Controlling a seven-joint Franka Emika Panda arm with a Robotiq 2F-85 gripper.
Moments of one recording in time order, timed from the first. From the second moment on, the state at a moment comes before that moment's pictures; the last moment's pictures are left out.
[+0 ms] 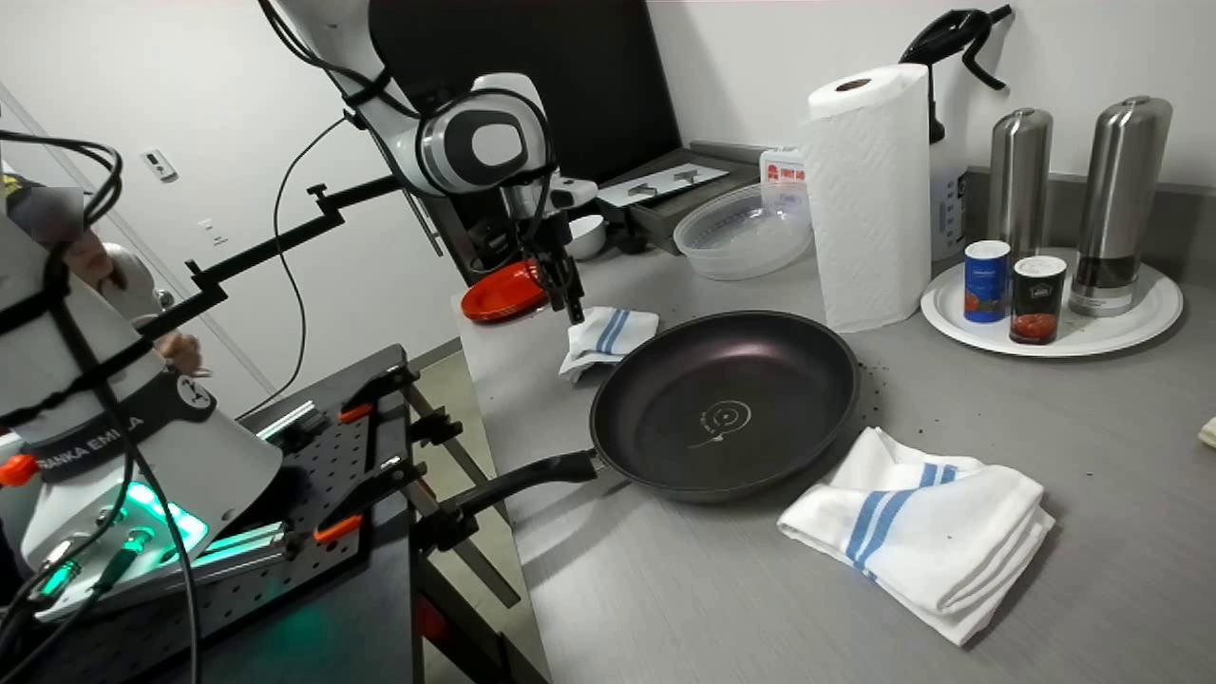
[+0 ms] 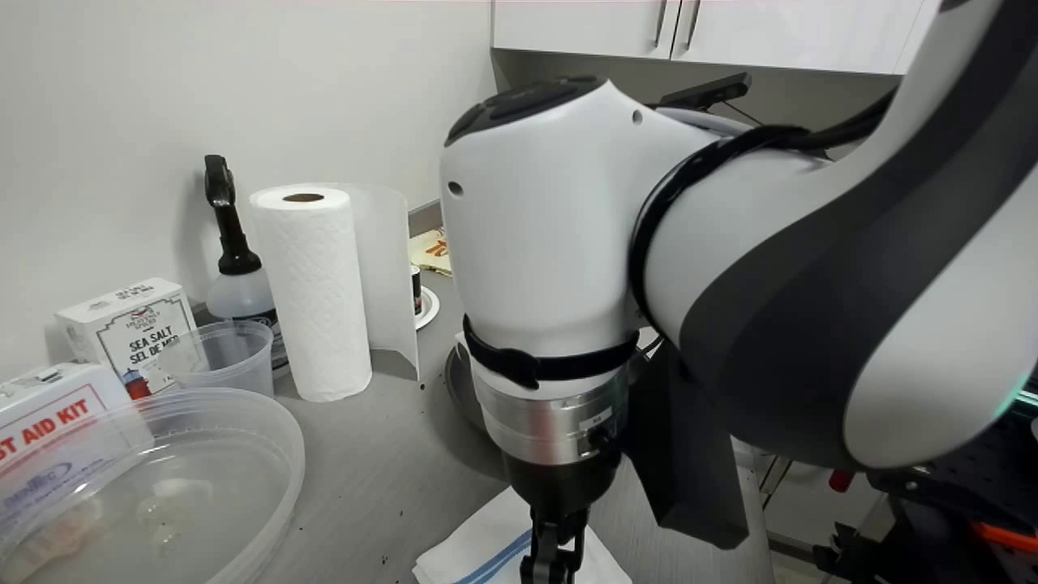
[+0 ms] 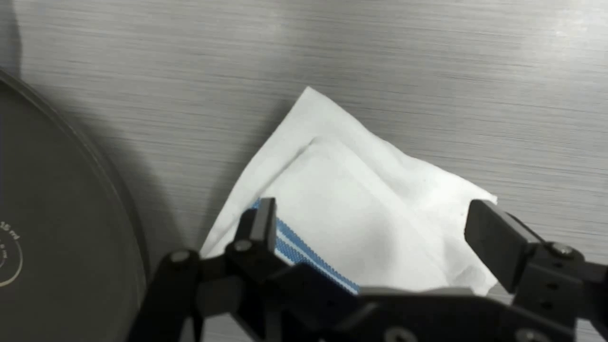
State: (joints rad) arm 0.37 0.64 0.02 -2.22 -0.14 2.69 0.43
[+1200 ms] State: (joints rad) arm 0.34 0.67 0.03 -2.23 -0.08 2.88 0.37
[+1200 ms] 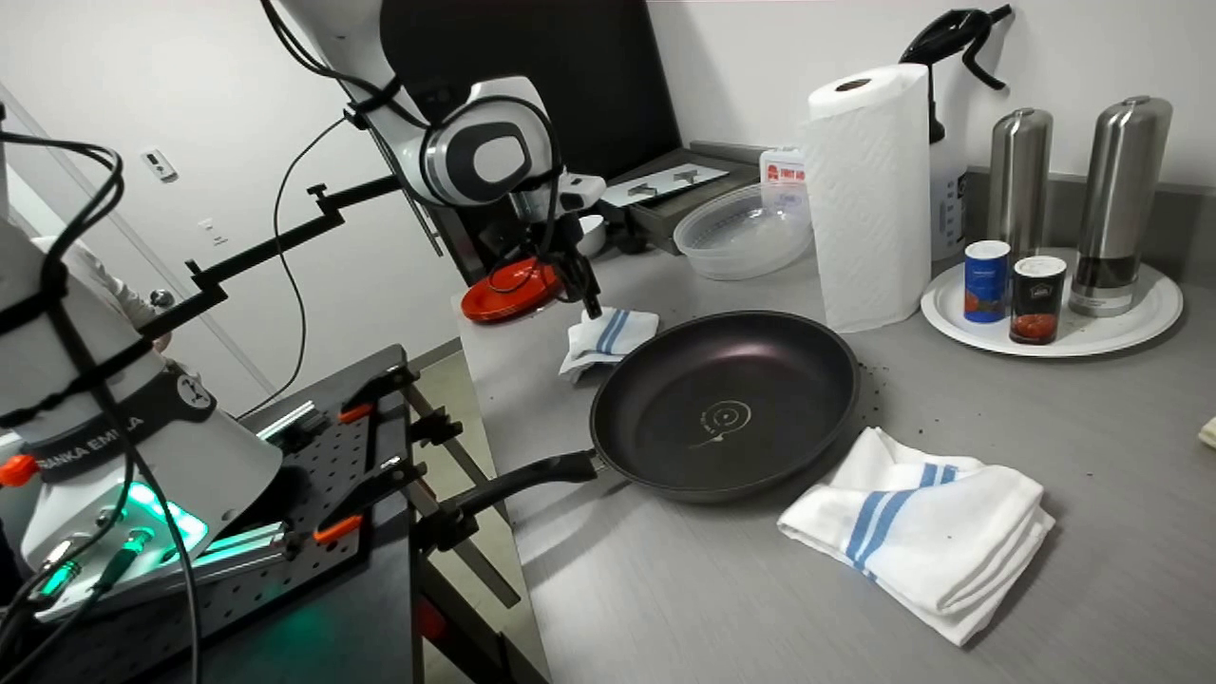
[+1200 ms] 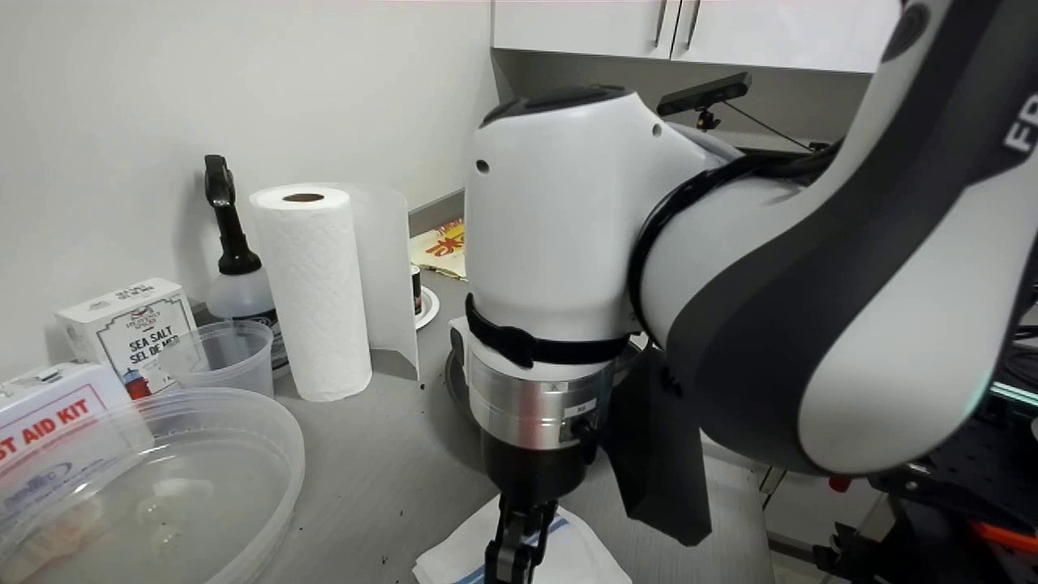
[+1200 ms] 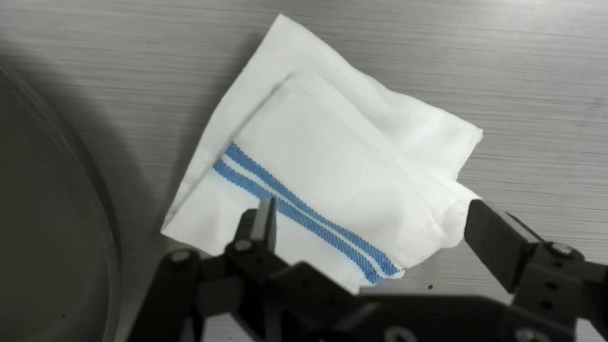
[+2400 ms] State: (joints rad) arm 0.28 0.86 0.07 -2.18 -0.08 3.13 0.05
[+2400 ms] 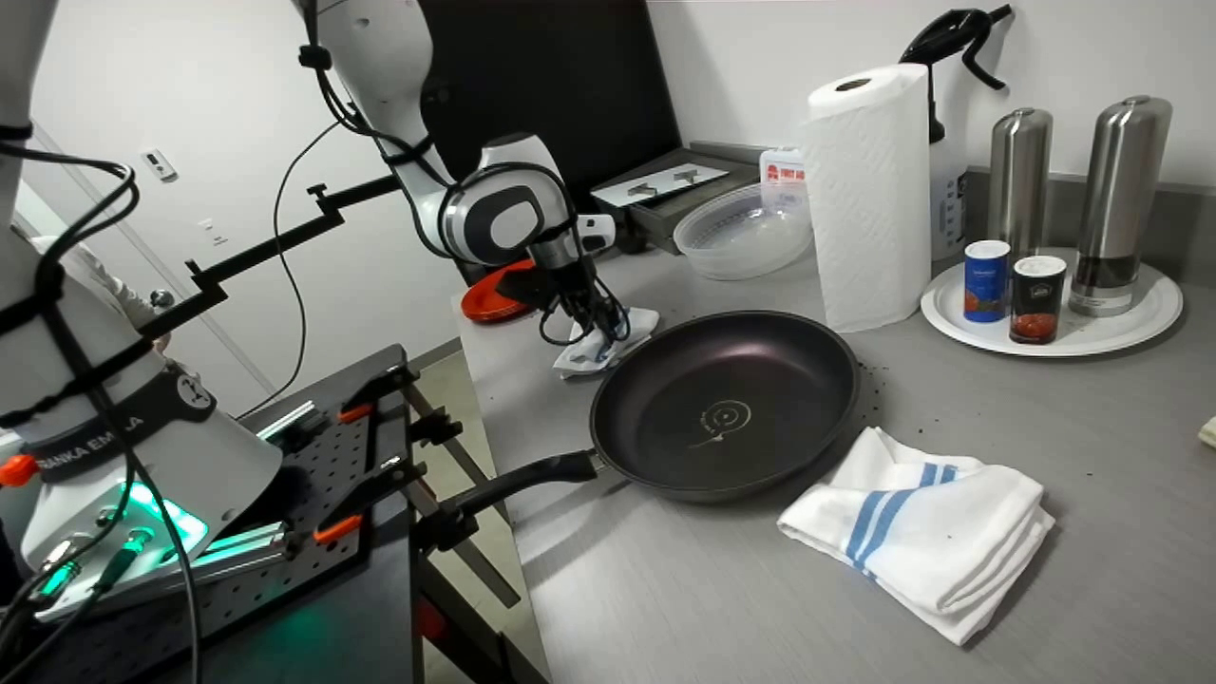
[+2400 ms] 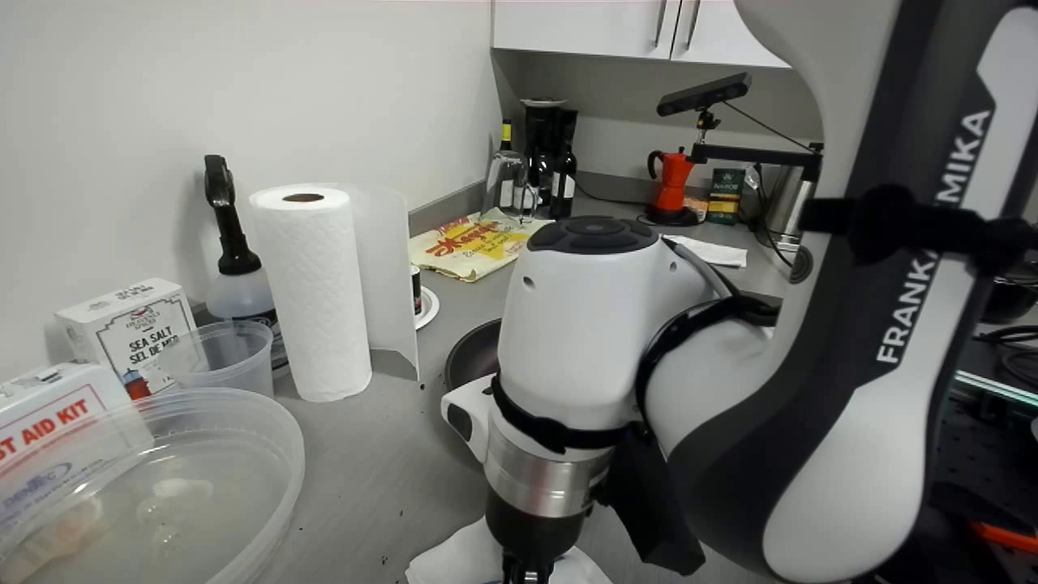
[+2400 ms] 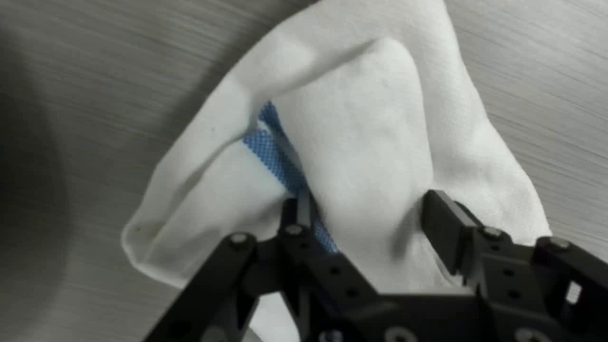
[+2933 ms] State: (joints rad) arm 0.30 0.86 0.06 -2.17 -0.08 3.14 0.05
